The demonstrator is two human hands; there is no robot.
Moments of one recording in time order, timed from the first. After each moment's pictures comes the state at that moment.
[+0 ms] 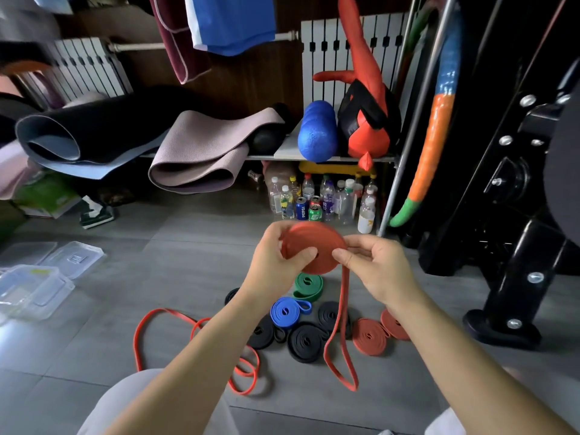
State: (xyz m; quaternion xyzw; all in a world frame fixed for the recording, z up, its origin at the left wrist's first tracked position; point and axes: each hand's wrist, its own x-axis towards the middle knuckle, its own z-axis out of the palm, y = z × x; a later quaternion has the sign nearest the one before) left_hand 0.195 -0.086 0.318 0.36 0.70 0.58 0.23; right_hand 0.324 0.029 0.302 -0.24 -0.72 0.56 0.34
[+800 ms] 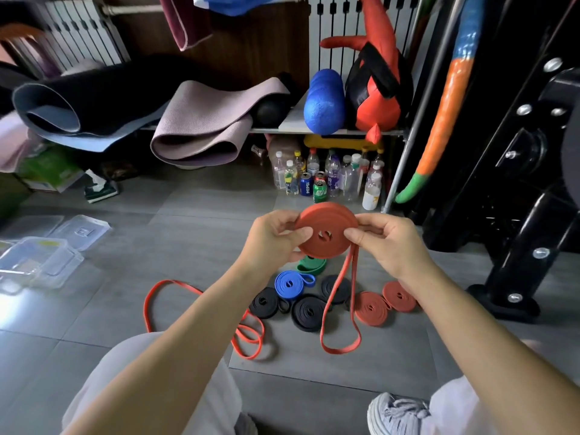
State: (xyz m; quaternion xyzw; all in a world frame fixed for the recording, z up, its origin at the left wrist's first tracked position) left_hand 0.196 -0.102 0.321 0.31 0.71 0.55 0.30; right_hand 0.333 0.033 0.289 -0.23 -0.72 0.57 0.32
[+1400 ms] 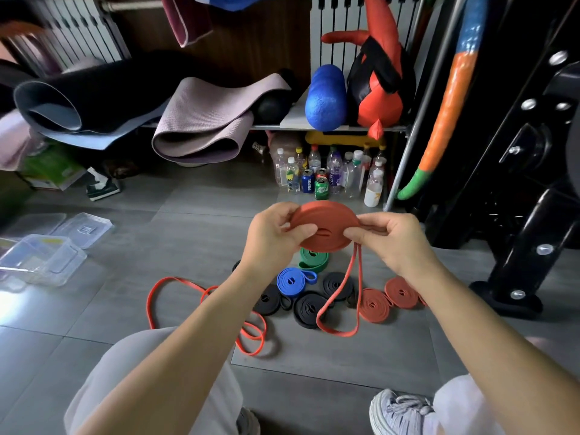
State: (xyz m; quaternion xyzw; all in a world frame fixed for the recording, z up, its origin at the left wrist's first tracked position) left_hand 0.197 -0.103 0.317 0.36 0.71 0.57 0.21; right_hand 0.335 0.029 0.292 -0.23 -0.73 0.57 0.31
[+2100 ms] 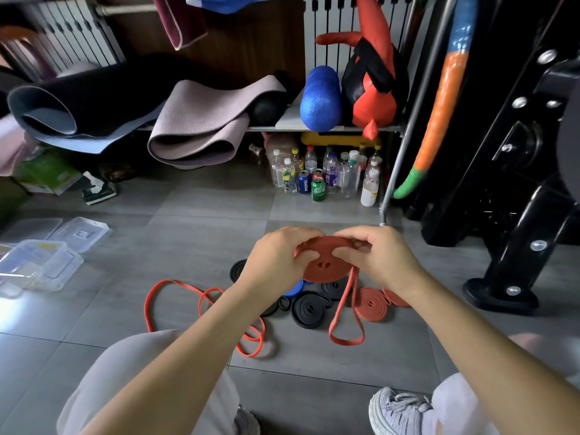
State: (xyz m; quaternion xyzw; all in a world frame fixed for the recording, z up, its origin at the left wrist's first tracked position) left_hand 0.208 -0.111 0.304 0.54 0.77 0.32 0.07; right_hand 0.340 0.016 0.283 -0.24 -0.82 0.45 0.25
